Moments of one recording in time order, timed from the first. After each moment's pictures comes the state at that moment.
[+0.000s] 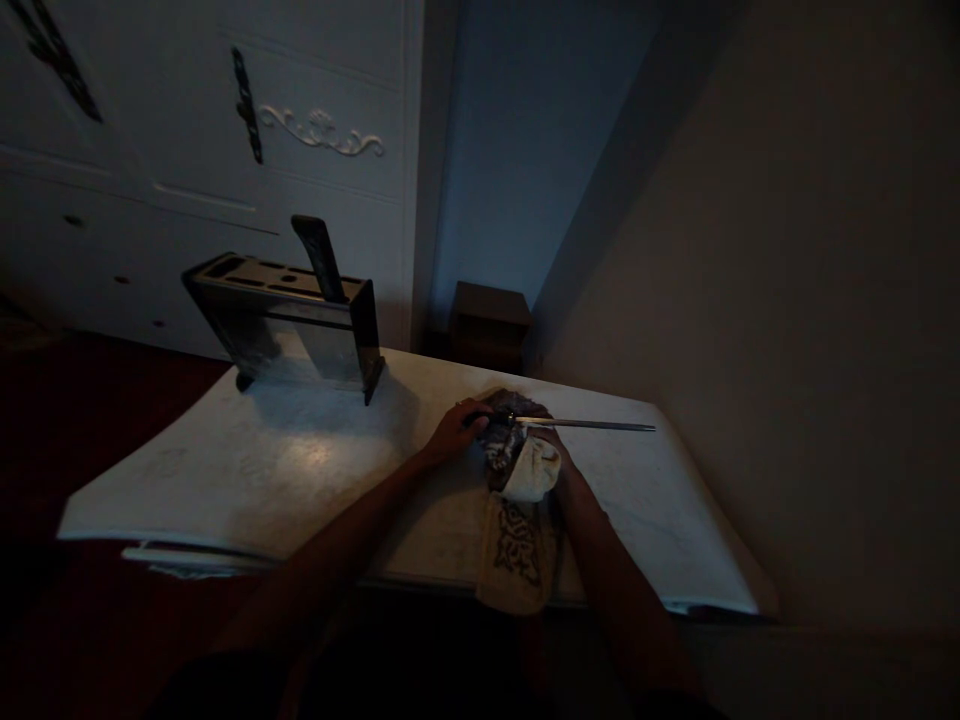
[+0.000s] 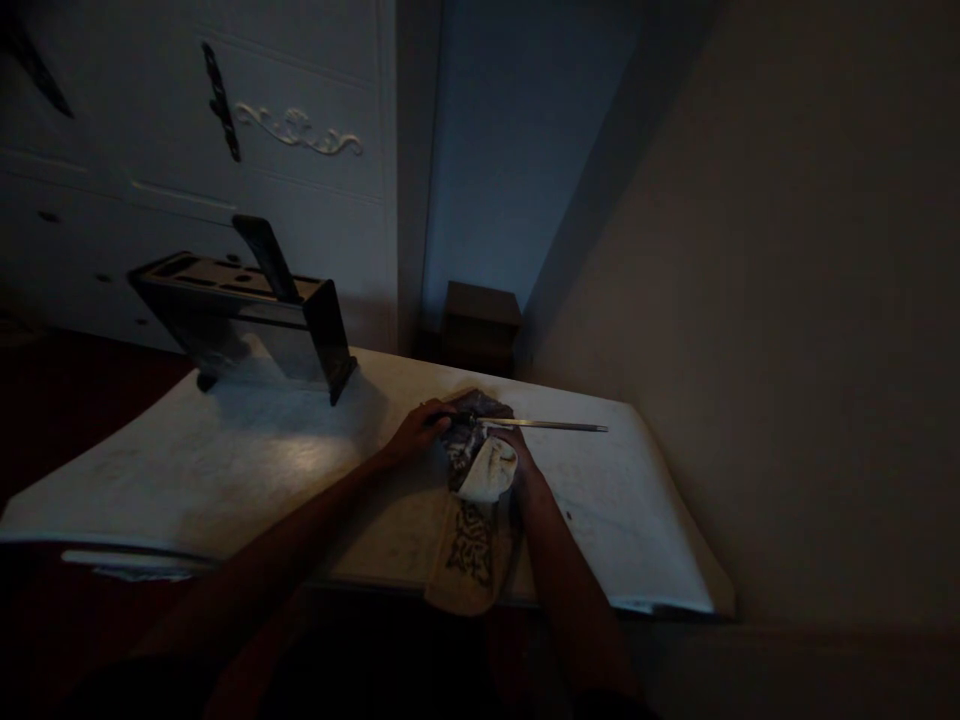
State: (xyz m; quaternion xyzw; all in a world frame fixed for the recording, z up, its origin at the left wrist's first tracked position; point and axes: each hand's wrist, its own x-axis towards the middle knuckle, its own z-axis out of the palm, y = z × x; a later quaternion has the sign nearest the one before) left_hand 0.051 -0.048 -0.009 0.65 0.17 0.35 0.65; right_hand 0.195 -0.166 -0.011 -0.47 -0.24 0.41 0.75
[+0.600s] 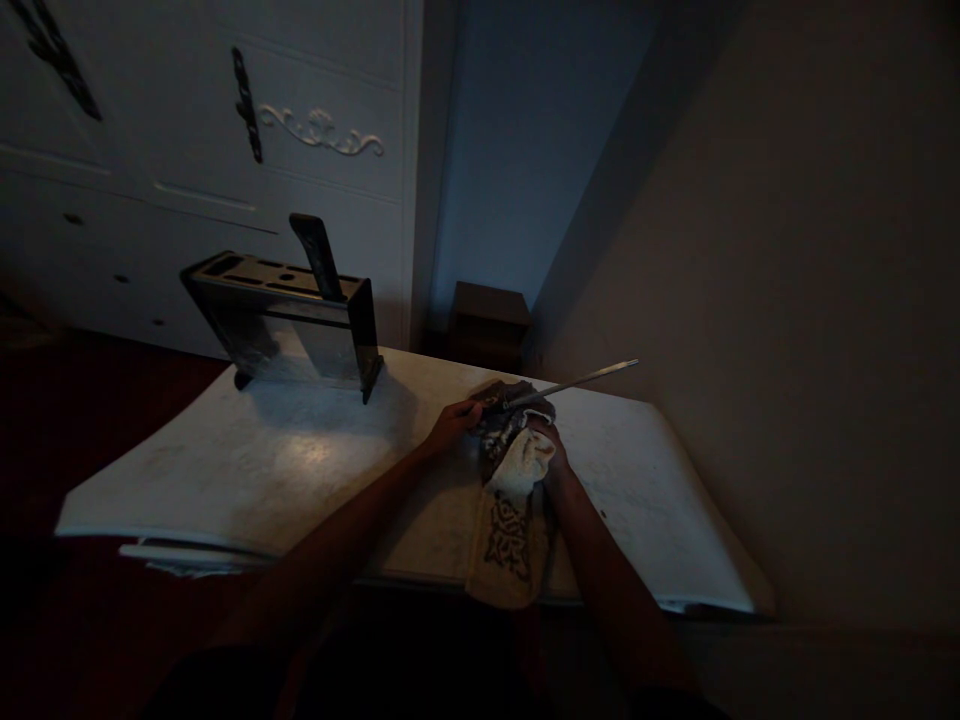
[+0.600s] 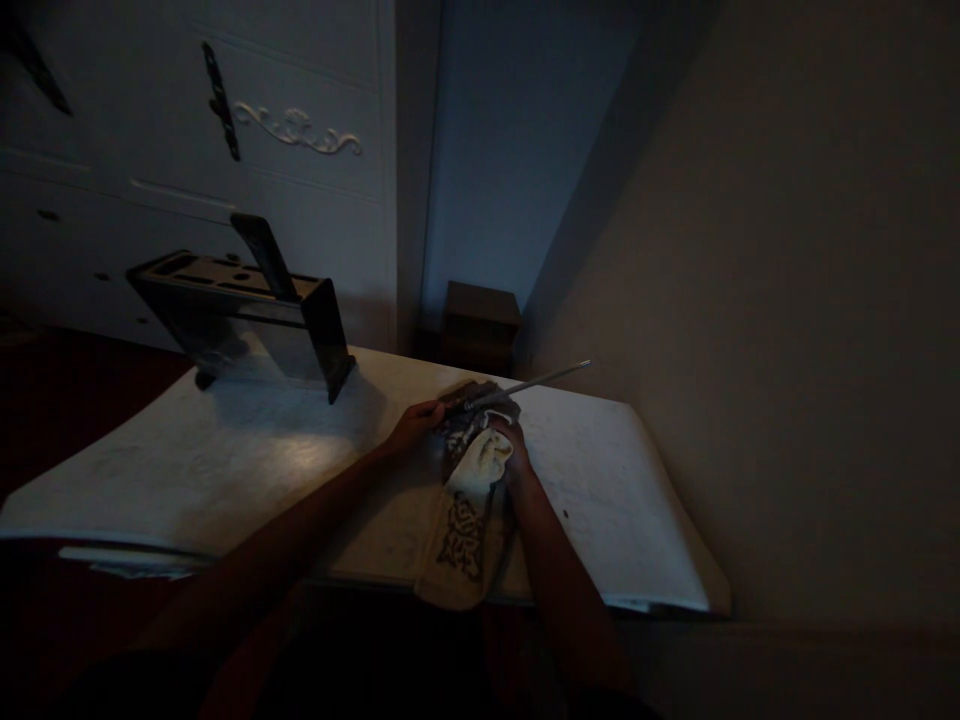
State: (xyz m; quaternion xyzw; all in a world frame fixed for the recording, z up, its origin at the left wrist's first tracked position) left_hand 0.063 -0.044 -0.030 0.54 0.18 0.31 0.76; right_hand 0.196 -0.169 -0.006 -0.49 -0.21 0.37 0.76
